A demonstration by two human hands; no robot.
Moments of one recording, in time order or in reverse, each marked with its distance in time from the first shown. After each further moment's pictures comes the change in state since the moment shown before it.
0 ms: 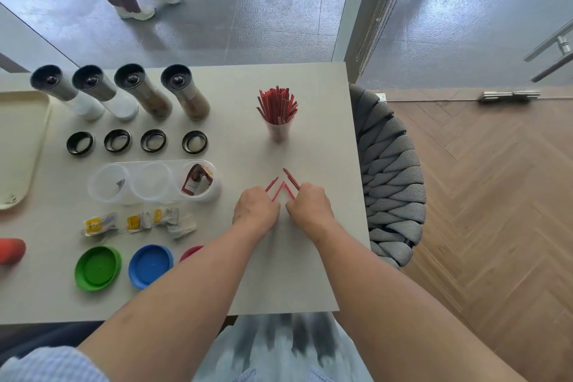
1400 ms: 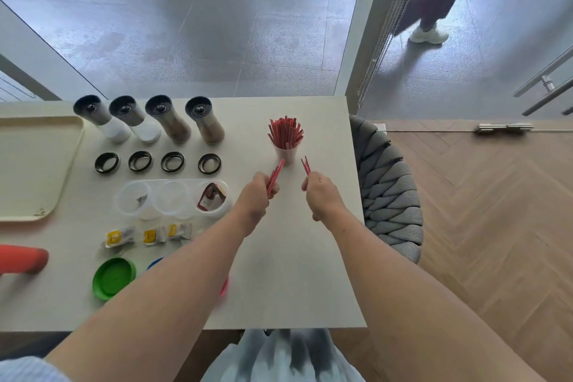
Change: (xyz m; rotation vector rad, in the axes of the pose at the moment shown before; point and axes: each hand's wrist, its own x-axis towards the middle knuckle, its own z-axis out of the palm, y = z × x) left_hand -0.016 0.017 -0.069 -0.840 -0.149 0.059; right_hand -0.008 -0.028 -0.060 0.540 0.005 -0.055
